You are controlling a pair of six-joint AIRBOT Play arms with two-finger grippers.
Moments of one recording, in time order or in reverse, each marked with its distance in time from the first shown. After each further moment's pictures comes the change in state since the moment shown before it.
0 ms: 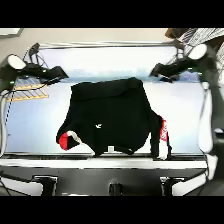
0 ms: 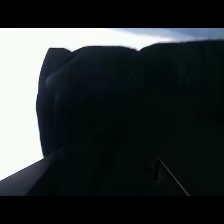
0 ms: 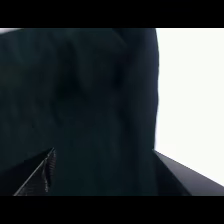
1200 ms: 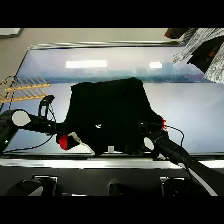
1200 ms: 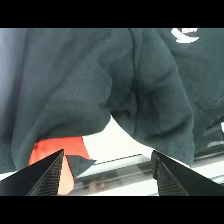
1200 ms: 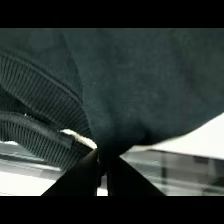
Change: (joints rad) left arm -0.221 0.633 -0.887 0.104 -0.031 -0.046; right arm 0.717 0.589 -1.280 -0.254 -0.455 0.517
